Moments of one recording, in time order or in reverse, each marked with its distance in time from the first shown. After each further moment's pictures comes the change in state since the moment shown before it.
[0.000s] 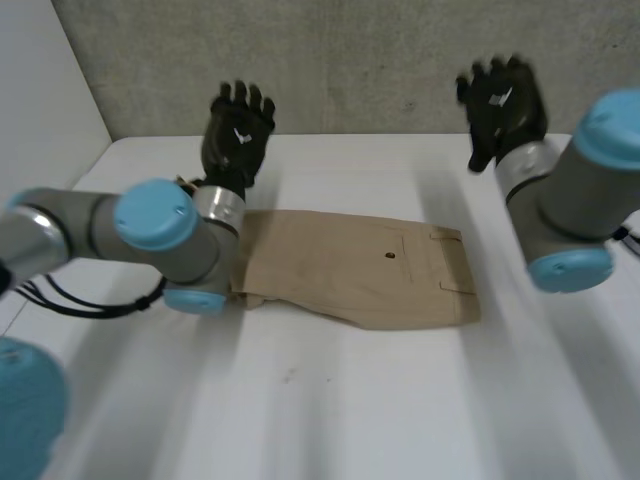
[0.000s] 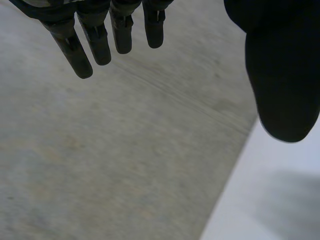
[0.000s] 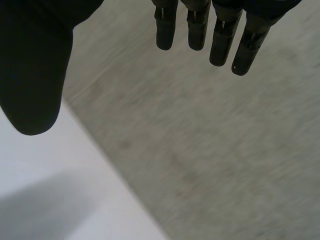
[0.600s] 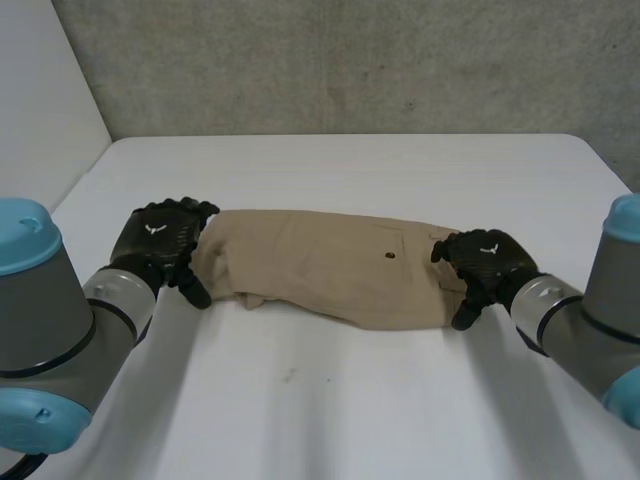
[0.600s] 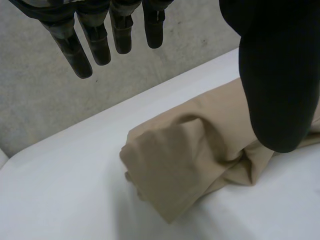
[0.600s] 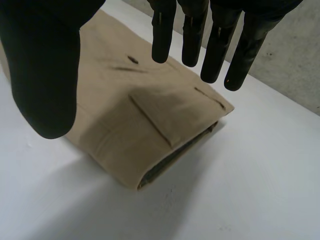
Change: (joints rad) left arm 0.120 0.586 -0.672 -0.462 0.018 -0.621; right arm -0.089 -0.157 0.514 0.224 -0.256 0.217; left_hand 0.000 0.000 0.000 0.000 0.000; right_hand 0.123 0.155 0.167 0.148 0.138
